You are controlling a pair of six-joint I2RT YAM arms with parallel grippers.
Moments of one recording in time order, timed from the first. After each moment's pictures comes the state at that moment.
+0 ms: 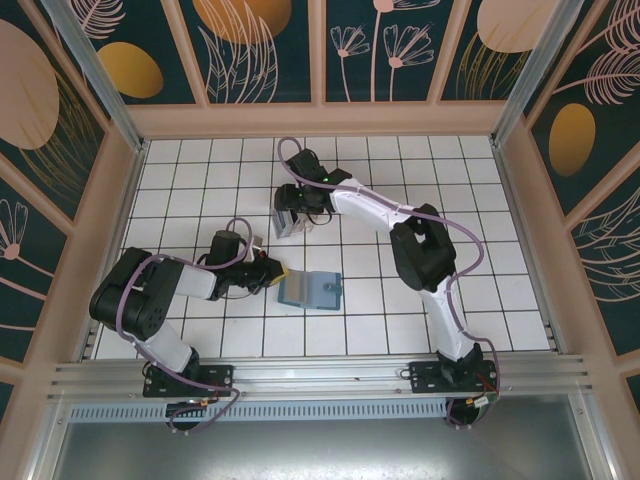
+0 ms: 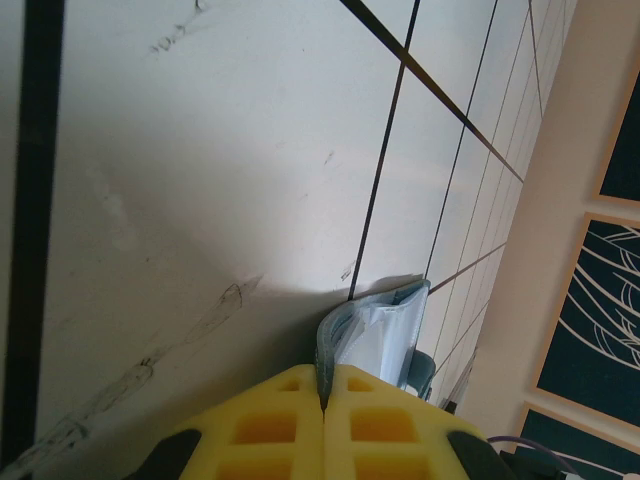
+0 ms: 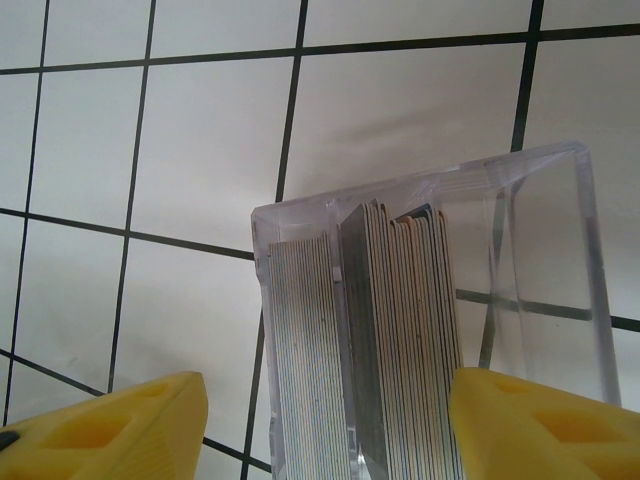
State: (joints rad) left arm -0.33 1.65 0.44 0.44 0.75 -1.02; right arm 0.74 2.22 1.86 -0.56 -0.07 0.65
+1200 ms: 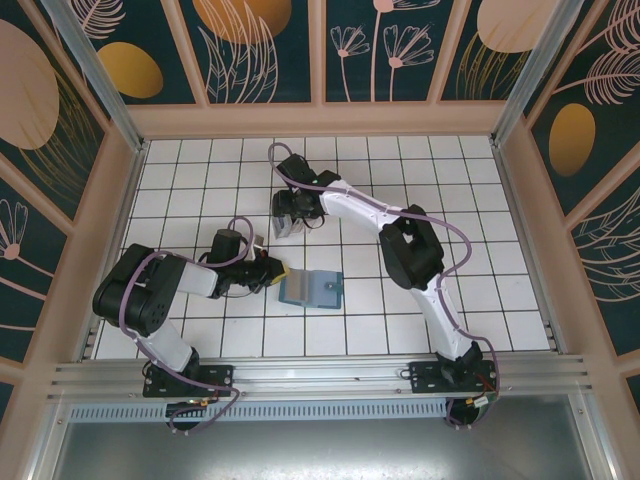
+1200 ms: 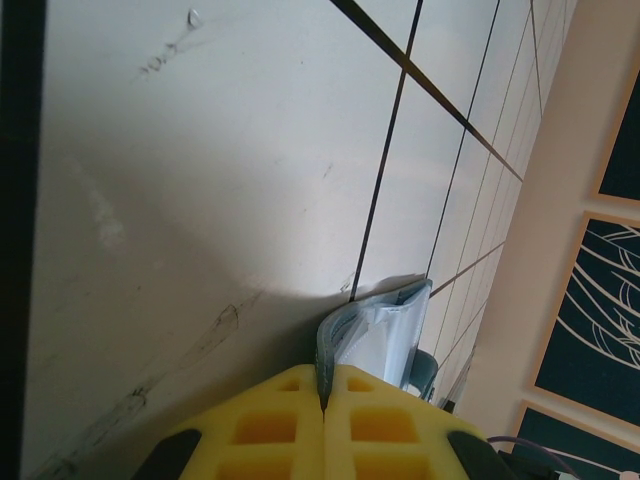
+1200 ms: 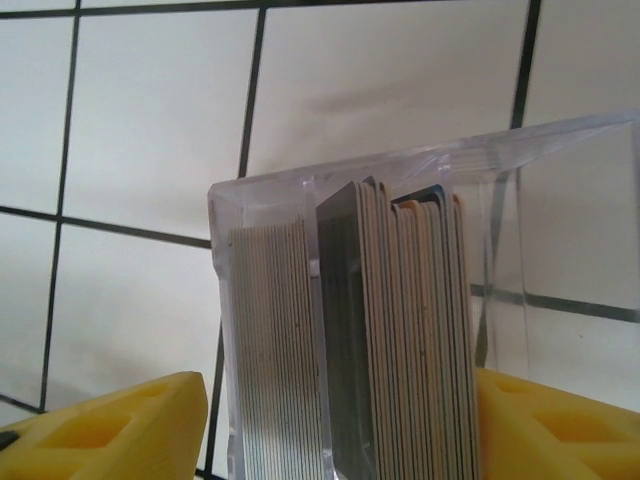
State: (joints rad) left arm -0.33 1.68 0.45 0.44 0.76 -1.02; right arm 0.77 2.30 1.96 -0.66 0.00 0.63
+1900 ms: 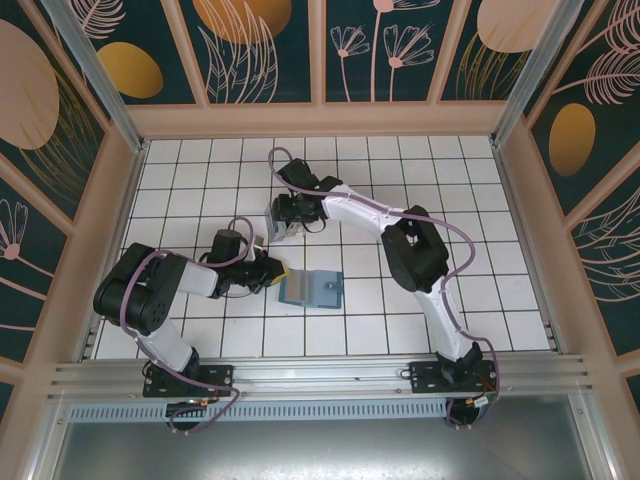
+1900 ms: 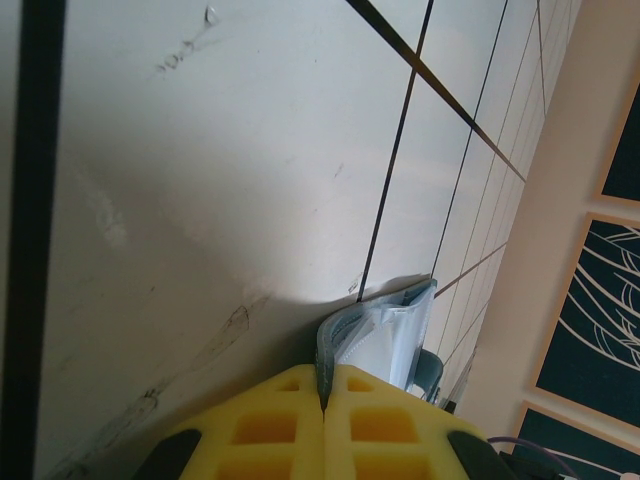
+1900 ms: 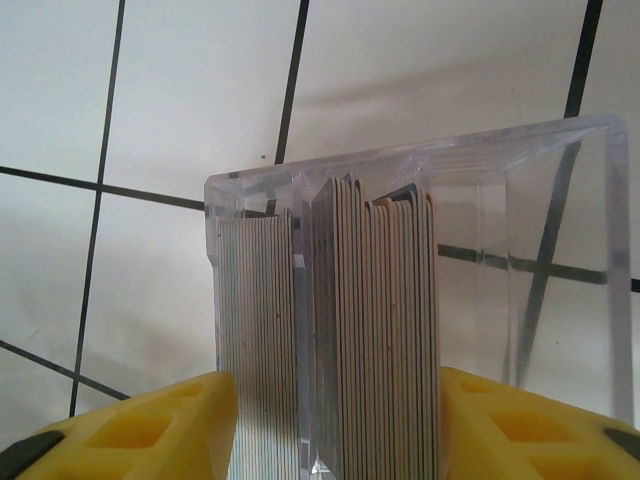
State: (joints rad) left arm -0.33 1.69 0.45 0.44 0.76 -1.02; right arm 0.78 2.24 1.85 -0.56 -0.05 0.63
